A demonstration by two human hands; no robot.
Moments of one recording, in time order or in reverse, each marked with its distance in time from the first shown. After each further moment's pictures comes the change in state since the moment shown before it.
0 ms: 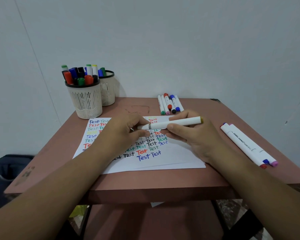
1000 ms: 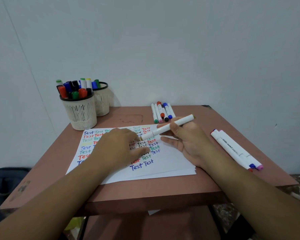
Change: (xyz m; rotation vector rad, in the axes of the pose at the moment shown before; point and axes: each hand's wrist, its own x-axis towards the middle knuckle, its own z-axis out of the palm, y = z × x) left_hand 0.004 0.012 0.005 0.461 -0.176 -0.127; right_hand 0.019 0.004 -0.012 0.162 0.042 0.135
